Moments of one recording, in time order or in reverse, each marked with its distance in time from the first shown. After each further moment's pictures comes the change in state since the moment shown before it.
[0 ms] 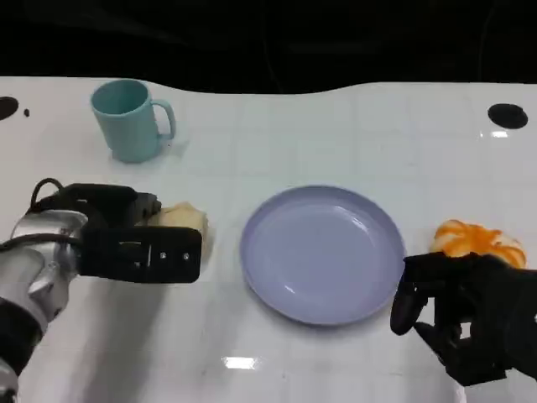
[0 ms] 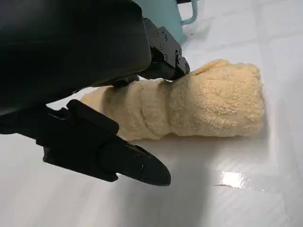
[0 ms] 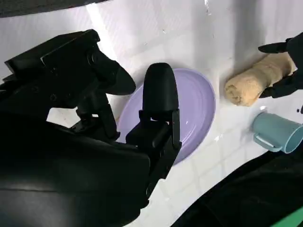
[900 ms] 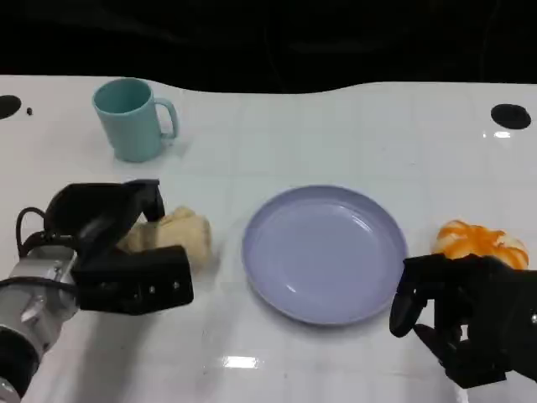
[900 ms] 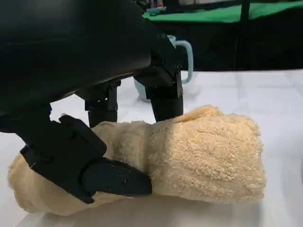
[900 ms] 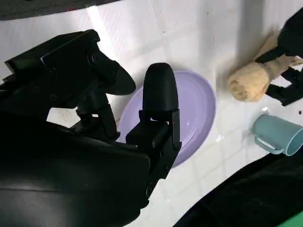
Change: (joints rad) left arm 0.075 -0.037 0.067 0.109 -0.065 -0.219 0.550; right arm -0.002 -0.004 0.010 -0.020 -0.007 0.032 0.000
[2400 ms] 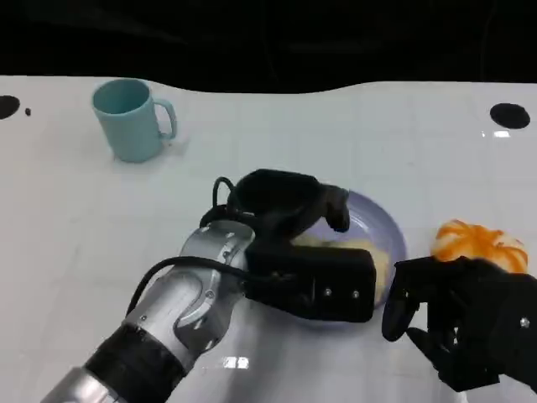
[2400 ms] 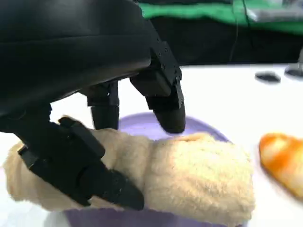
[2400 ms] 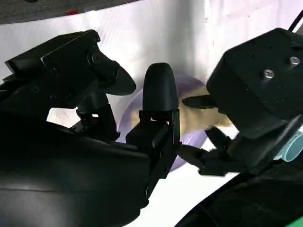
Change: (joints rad) left arm 0.009 -0.300 -0.140 -0.523 0.095 0.338 -0.454; right arm -0.009 0.000 0.033 -0.025 -0.016 0.037 0.000
